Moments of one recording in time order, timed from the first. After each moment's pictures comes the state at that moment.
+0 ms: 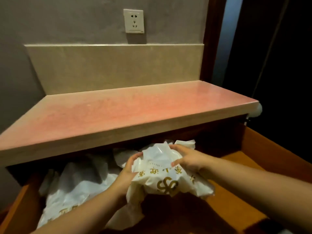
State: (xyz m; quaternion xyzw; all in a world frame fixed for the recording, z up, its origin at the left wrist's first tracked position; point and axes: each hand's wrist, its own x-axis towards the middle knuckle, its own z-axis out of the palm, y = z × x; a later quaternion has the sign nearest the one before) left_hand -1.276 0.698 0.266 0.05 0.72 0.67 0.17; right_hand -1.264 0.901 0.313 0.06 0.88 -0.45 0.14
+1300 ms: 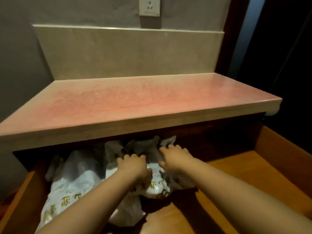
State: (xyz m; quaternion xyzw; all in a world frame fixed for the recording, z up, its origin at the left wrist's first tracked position) left_hand -1.314 0.709 0.267 0.08 0.98 -0.03 0.18; right_hand -1.313 0.846 0.278 -0.04 0.99 -0.01 0.15
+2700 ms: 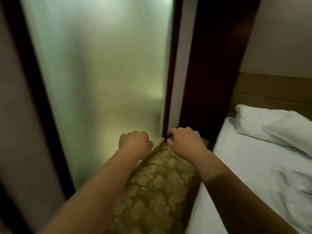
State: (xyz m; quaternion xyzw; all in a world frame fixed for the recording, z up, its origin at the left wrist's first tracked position) left_hand -0.338 0.726 0.362 0.95 0.30 0.06 0.00; right_hand -0.248 0.607 0.368 0.89 0.43 0.10 -0.09
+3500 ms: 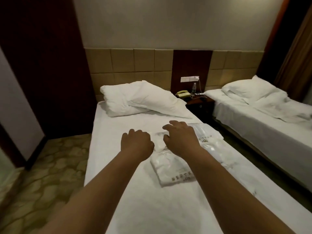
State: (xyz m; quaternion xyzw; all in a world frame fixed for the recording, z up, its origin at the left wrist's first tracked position) left_hand 0.087 0.337 0.305 0.98 -0.16 0.08 -0.02; right_hand 0.057 0.202 0.320 0.99 0.01 0.13 -0.05
